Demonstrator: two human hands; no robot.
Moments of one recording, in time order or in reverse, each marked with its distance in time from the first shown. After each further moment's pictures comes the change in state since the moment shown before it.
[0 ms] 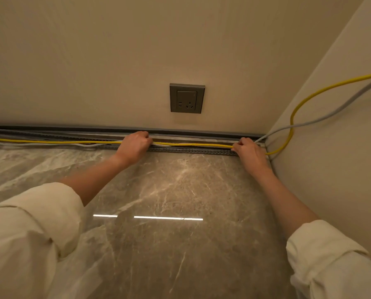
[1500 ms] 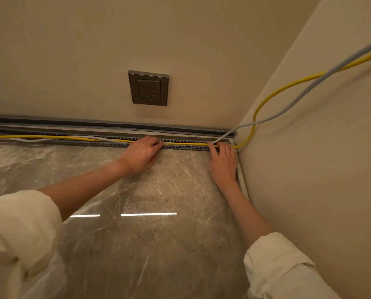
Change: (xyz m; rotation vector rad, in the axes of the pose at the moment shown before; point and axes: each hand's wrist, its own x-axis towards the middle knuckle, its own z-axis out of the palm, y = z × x) left_hand 0.036 0.099 0.027 -0.203 -0.001 0.208; right_hand -0.036 0.004 0.043 -0.058 0.137 0.219
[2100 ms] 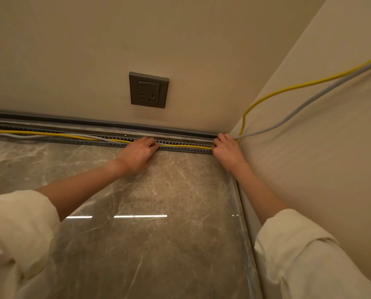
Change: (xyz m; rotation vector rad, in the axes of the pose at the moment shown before) left_hand 0.004 0.002 -0.001 0.037 -0.082 -0.033; right_hand 0.047 0.027 -0.054 -0.558 -0.284 -0.473
